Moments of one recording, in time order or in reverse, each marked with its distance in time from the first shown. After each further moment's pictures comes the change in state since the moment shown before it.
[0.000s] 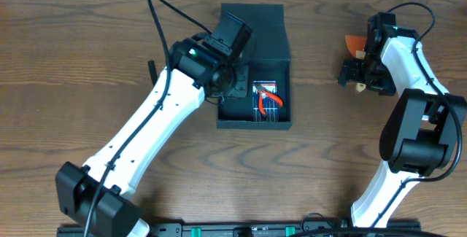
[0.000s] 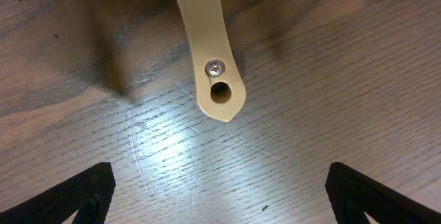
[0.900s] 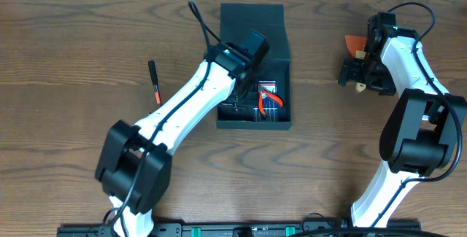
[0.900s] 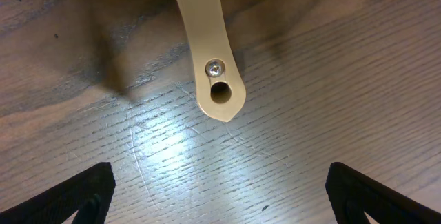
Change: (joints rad) left arm -0.037 0.236 -0.039 0.043 -0.035 -0.018; right arm 0.000 0.000 0.000 0.000 0.000 0.000
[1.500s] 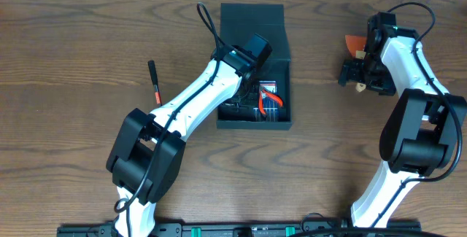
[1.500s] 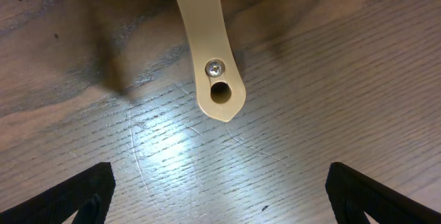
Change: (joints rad) left arm 0.000 0.068 -0.003 0.051 -0.031 0.009; right arm 0.000 0.000 0.000 0.000 0.000 0.000
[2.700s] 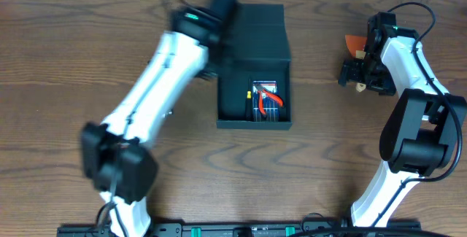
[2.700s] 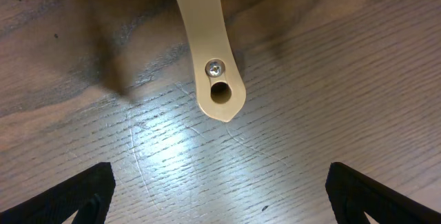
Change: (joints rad) left arm 0.239 -0.100 0.273 -0.248 -0.006 0.072; right arm 0.000 0.000 0.000 0.000 0.000 0.000
